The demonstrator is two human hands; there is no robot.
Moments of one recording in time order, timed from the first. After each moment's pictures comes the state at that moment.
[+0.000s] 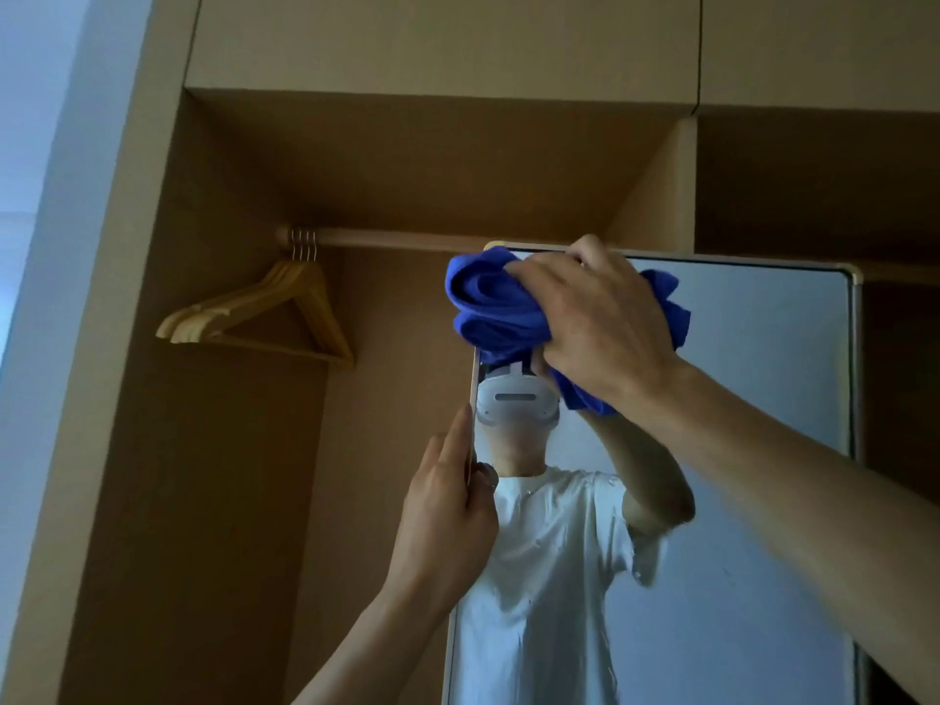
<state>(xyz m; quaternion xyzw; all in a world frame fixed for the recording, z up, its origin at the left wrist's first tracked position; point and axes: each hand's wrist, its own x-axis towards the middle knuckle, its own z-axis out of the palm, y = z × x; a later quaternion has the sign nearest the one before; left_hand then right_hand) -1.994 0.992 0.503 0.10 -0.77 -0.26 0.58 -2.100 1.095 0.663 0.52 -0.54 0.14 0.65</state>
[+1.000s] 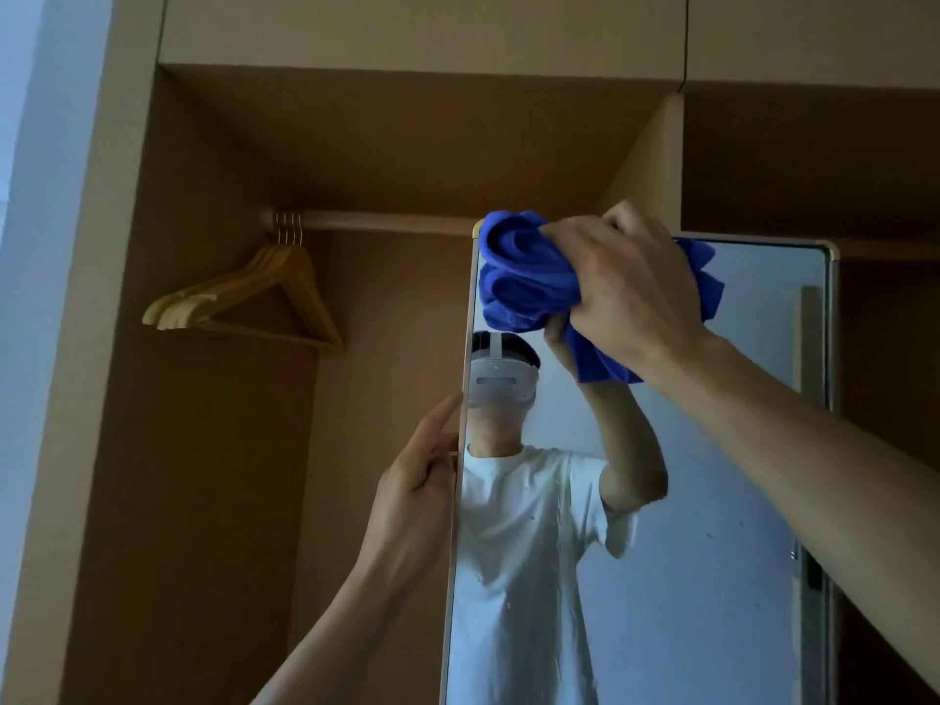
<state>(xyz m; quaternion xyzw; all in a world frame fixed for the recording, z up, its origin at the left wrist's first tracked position) -1.980 0.970 0.490 0.04 -0.74 -0.39 0.55 -2.109 1.117 0.667 0.48 -0.57 0.18 0.64</state>
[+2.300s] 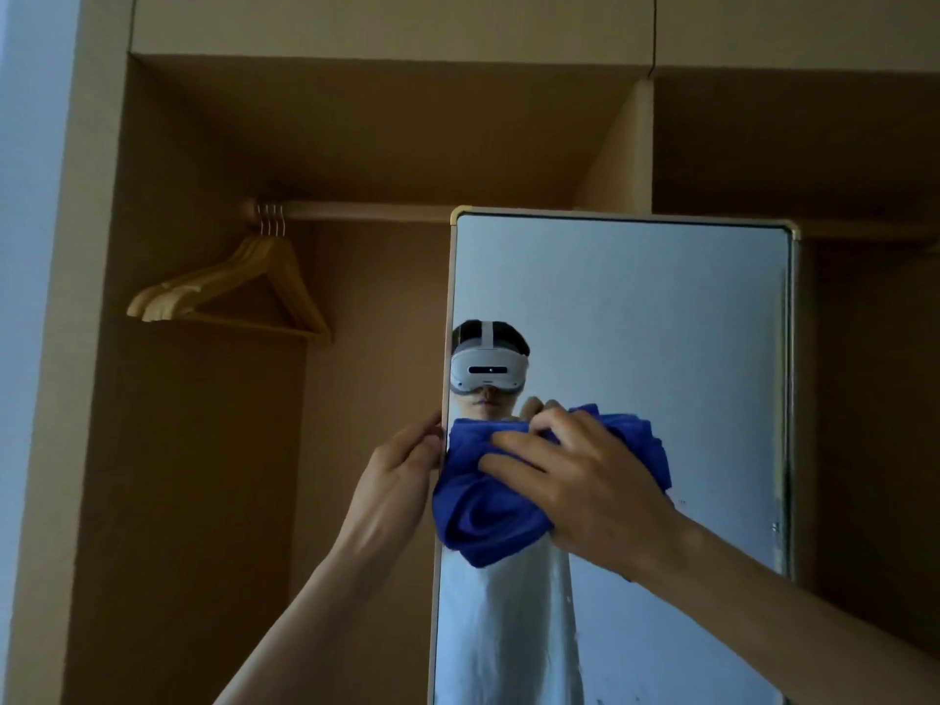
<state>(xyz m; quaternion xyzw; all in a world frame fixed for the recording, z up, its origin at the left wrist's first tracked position) -1.974 0.972 0.489 0.08 -0.73 -0.49 0.46 -2.120 1.130 0.508 0.64 -0.52 0.04 0.56</state>
